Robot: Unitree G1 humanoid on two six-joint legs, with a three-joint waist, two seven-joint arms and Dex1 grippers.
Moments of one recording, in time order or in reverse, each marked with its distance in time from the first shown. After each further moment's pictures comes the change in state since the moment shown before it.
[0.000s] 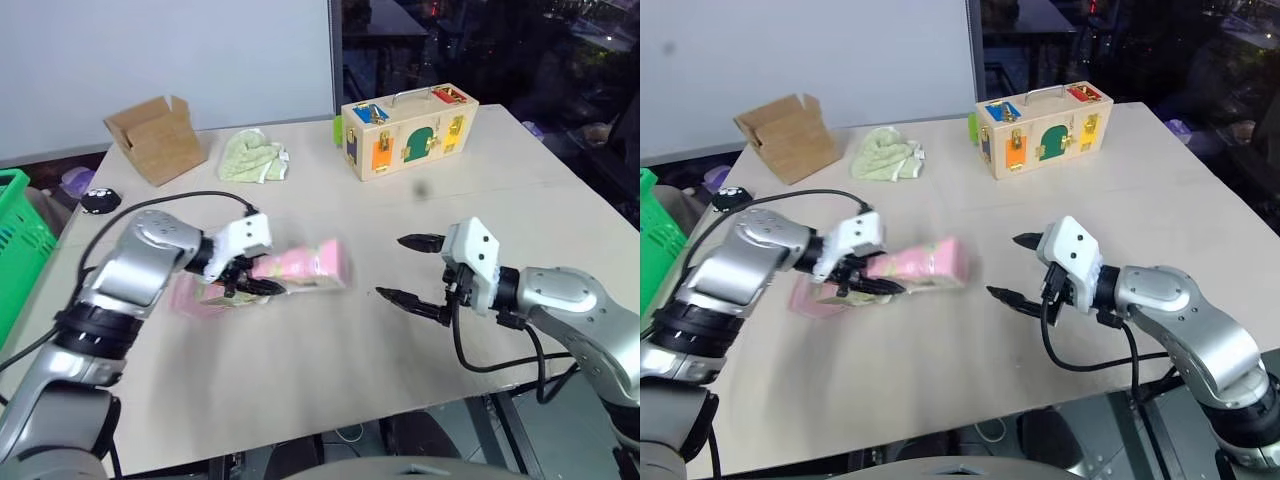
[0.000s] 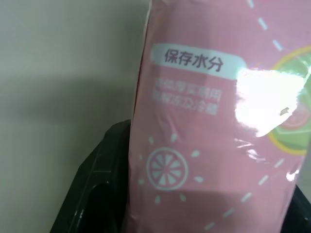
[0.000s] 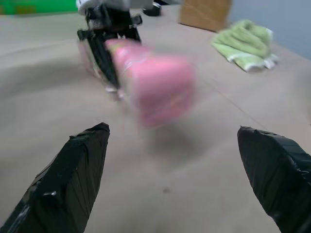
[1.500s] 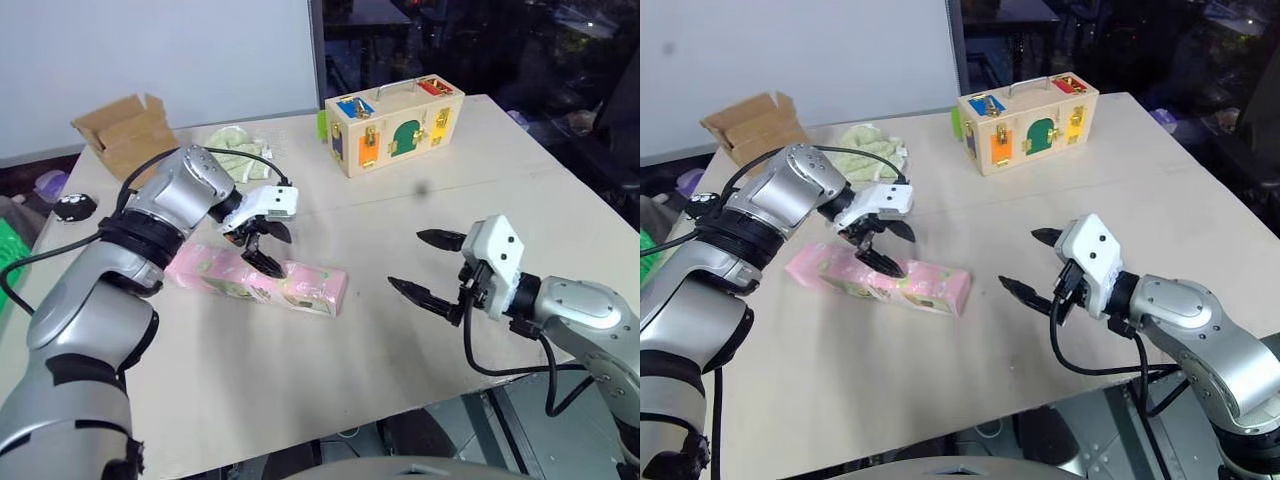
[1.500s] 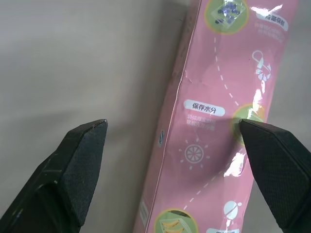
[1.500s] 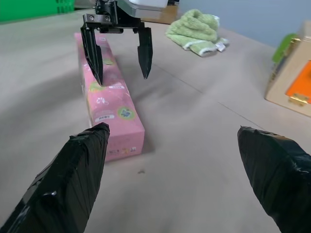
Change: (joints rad) left arm -0.584 -0.064 -0.591 0.585 0.112 -0.376 -0.295; right arm 0.122 0.011 -0.143 -0.159 0.069 0.113 -0.135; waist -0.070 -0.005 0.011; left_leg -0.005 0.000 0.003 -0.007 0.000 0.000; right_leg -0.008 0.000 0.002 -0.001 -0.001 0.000
